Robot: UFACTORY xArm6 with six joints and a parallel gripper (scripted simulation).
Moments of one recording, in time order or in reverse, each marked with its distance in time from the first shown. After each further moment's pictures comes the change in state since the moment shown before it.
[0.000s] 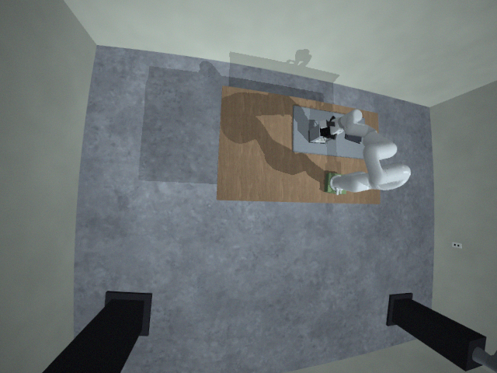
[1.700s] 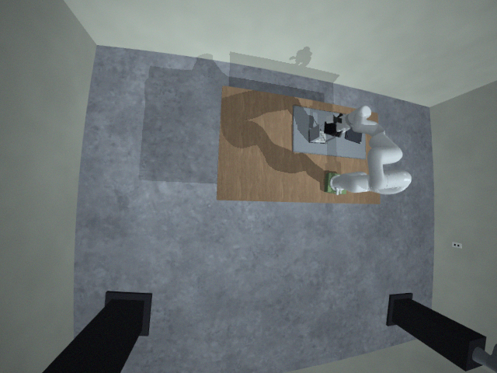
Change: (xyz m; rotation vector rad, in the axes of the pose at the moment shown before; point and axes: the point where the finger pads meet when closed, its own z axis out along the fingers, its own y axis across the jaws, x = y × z) arm -0.015 0.002 -0.047 0.000 0.003 0.144
